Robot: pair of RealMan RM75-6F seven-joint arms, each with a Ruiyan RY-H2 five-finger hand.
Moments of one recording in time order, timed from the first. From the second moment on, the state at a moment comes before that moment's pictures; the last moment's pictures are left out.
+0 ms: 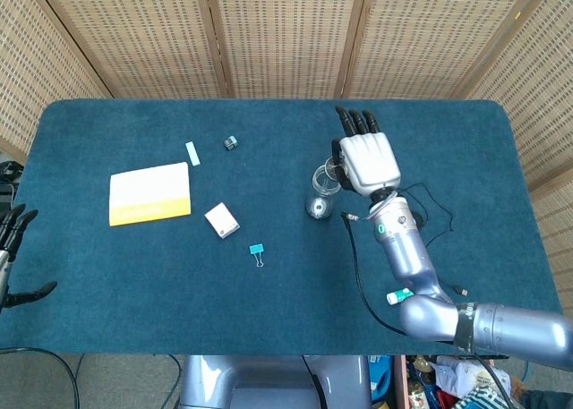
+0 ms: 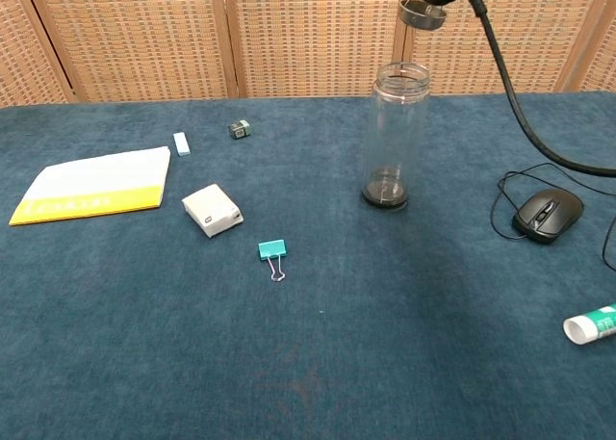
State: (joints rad) left arm -0.12 -0.85 -0.07 -1.94 1.40 1.42 0.06; right arm 1.05 -1.23 0.41 -1.81 -0.50 1.13 -0.77
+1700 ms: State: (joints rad) left arm -0.14 -0.85 -0.08 -1.93 1.37 1.39 0.04; right arm 1.14 -1.42 0.33 -1.64 -0.40 1.19 -0.86
